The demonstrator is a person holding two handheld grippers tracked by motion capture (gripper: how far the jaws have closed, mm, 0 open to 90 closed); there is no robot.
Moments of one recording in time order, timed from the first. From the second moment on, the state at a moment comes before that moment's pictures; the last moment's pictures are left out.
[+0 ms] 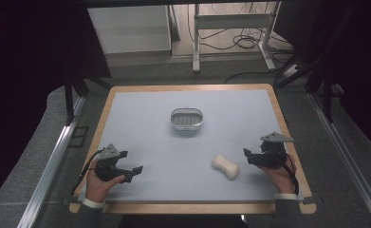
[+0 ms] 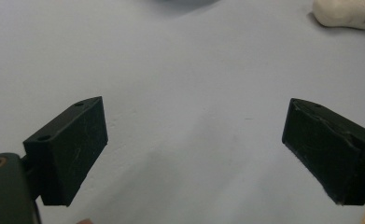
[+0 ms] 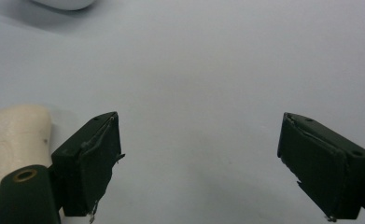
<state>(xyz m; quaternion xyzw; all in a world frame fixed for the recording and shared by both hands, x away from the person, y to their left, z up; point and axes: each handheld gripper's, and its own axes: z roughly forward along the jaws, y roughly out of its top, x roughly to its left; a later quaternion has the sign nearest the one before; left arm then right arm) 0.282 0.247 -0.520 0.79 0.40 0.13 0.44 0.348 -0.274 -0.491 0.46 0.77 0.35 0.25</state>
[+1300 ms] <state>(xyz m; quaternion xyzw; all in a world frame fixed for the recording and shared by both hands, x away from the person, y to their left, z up) 0.281 0.246 -0.521 0.79 0.40 0.13 0.44 0.356 -0.268 -0.460 0.42 0.83 0.31 0.20</state>
